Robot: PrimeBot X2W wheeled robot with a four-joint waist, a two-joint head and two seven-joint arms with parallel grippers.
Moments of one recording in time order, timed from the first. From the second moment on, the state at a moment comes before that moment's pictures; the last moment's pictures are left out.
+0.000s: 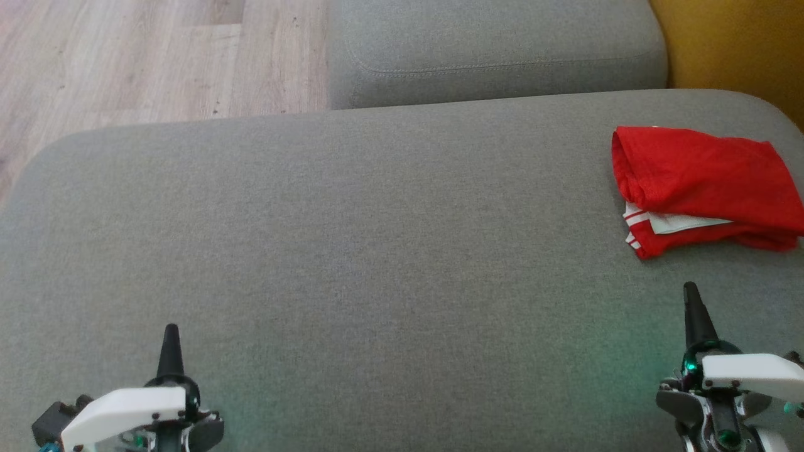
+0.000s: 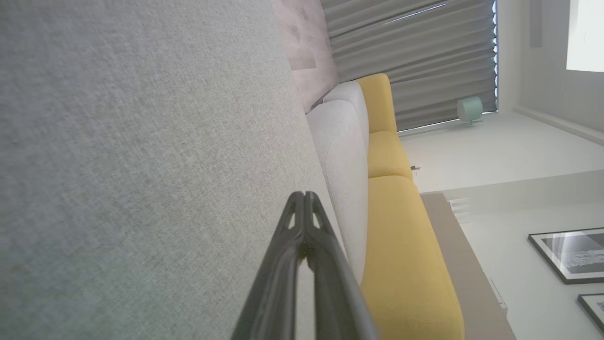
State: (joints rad) left arm -0.02 0.09 -0.03 0.27 -1.41 -0.06 0.04; right arm -0.01 -0.05 -0.08 0.28 1.34 0.12 0.05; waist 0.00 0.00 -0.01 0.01
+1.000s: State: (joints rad) left arm -0.06 0.05 0.07 0.27 -1.61 -0.12 0.11; right arm -0.05 -0.05 -0.12 0.28 1.61 0.12 0.10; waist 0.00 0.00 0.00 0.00
